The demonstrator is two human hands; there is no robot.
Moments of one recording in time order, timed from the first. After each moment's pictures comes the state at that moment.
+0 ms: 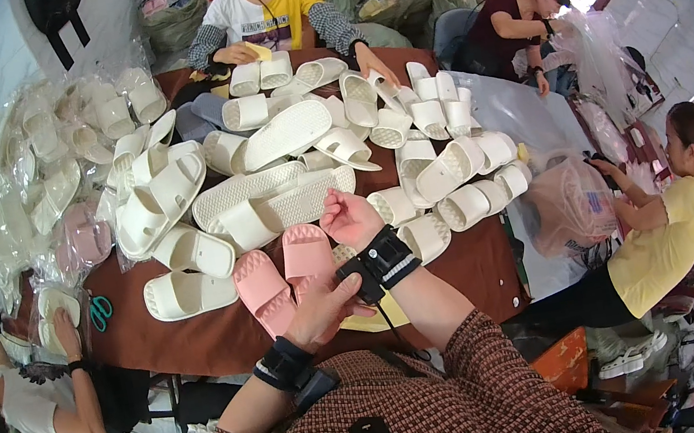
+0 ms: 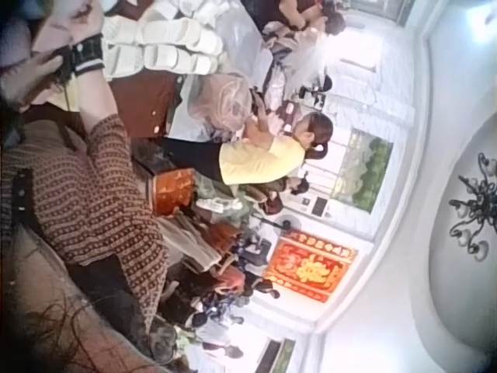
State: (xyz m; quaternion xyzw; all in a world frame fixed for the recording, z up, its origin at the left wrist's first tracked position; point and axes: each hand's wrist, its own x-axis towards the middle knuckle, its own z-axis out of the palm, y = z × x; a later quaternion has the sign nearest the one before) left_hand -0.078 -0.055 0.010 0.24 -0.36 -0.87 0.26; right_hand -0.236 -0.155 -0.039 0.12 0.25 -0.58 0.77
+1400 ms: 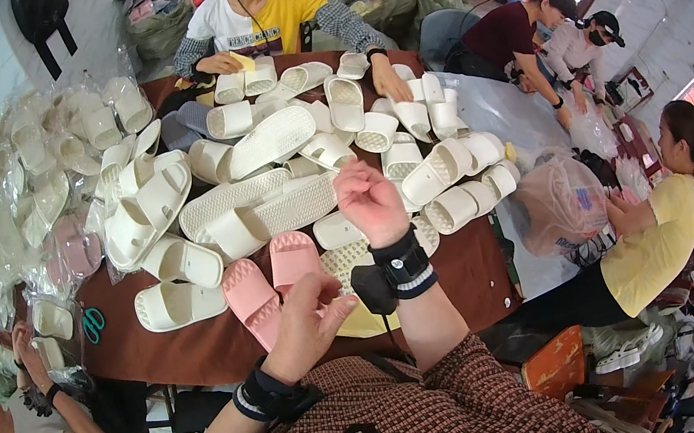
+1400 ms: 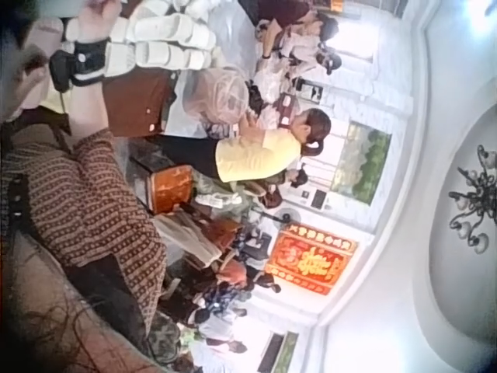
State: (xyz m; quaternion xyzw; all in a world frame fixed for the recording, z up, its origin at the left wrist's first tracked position) left_hand -0.068 -0.046 0.059 0.35 -0.75 -0.42 0.36; right_hand -0.270 -0.140 0.042 0.23 -0.08 -0.62 0.75
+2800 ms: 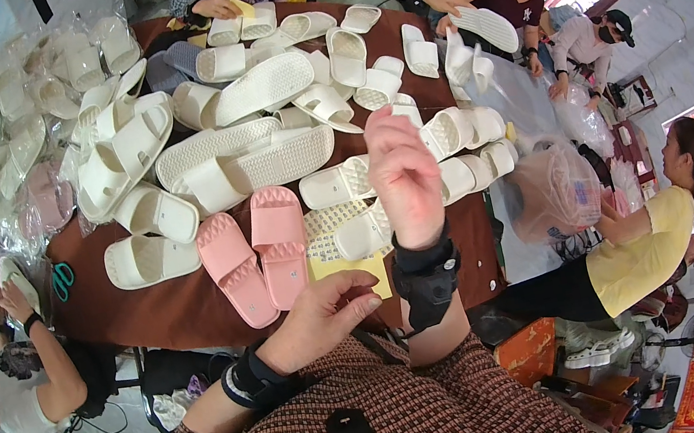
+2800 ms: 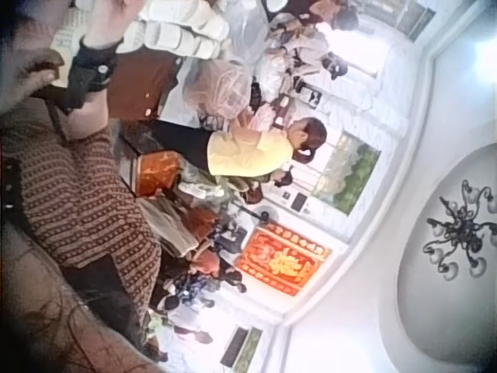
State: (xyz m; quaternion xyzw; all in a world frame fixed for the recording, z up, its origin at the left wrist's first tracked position) left_hand -0.081 -0.025 0.063 0.28 -0.60 -0.72 0.23; right_hand -0.261 -0.095 0.105 0.26 -0.27 -0.56 0.74
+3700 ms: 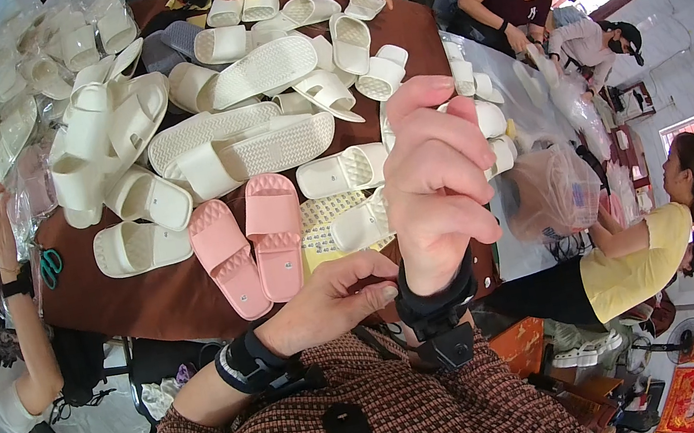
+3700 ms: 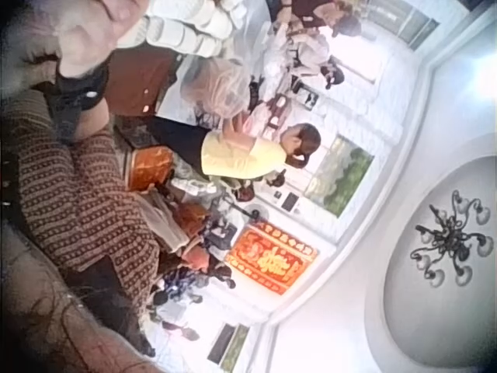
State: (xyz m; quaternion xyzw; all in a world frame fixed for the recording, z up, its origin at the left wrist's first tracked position) left_hand -0.094 -0.045 0.074 0.13 -0.52 -0.82 0.22; right_hand -0.231 -0.082 0.149 0.06 -0.38 -0.45 0.80
